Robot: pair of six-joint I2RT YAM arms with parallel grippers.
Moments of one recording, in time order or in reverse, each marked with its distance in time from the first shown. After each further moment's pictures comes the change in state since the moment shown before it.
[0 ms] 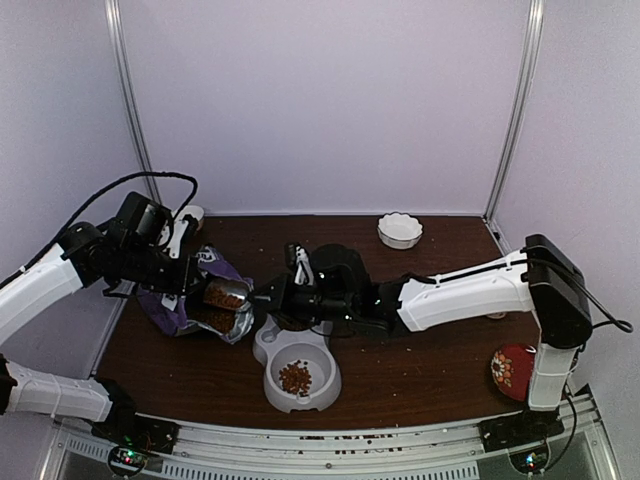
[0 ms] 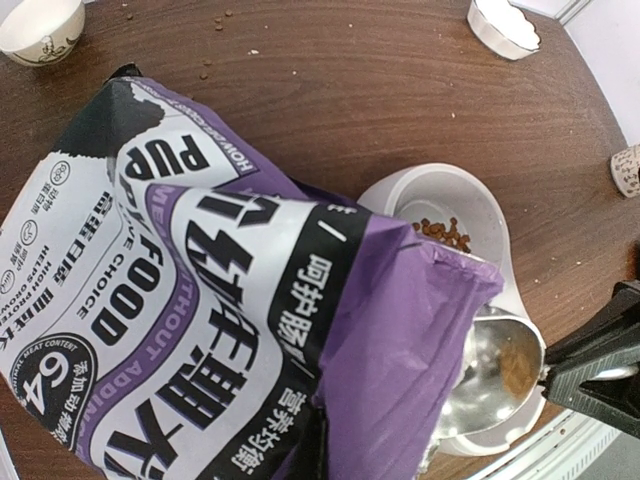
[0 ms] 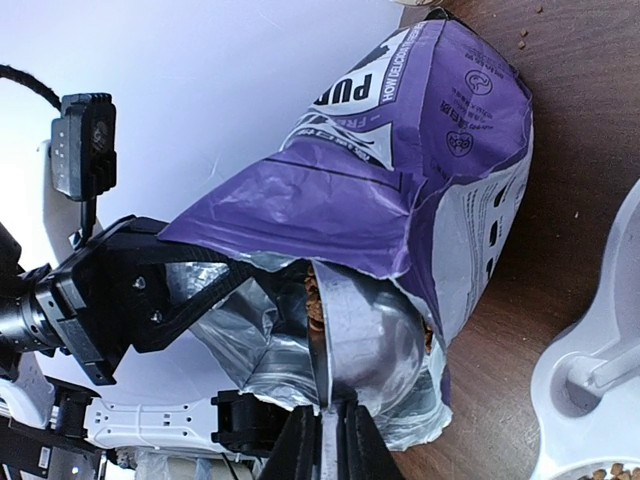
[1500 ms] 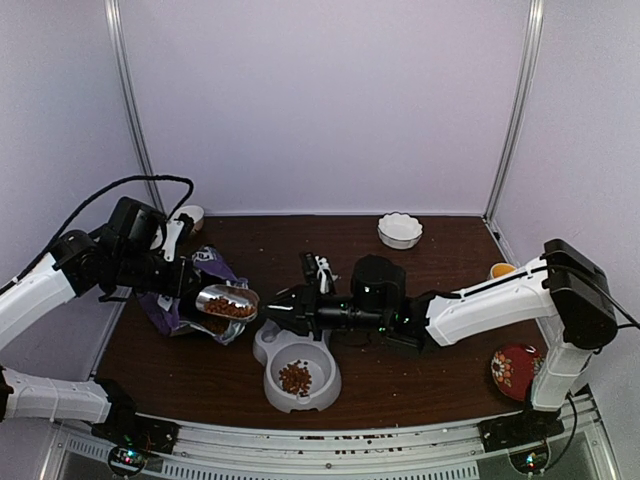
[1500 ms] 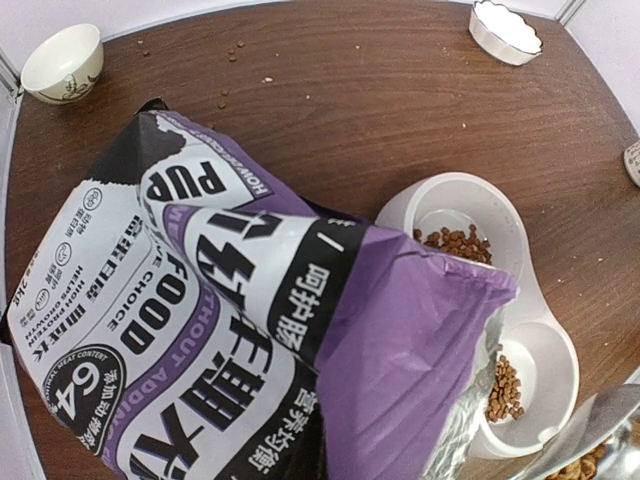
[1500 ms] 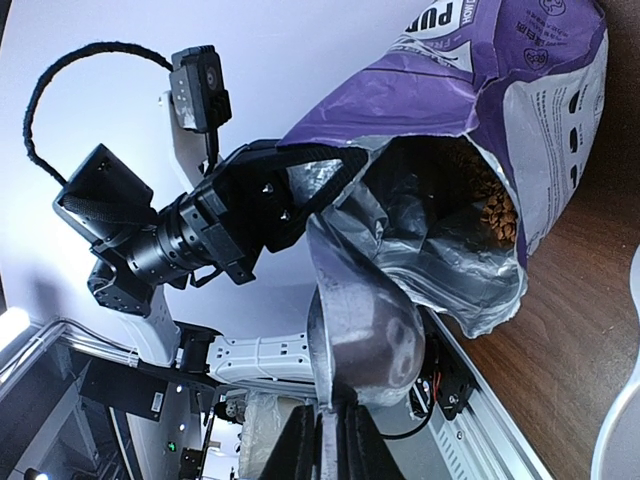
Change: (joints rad) left arm -0.008 -0.062 -0.042 0.028 -0.074 0.095; right arm -0.004 -0.123 -0.267 0.367 -0.209 0.220
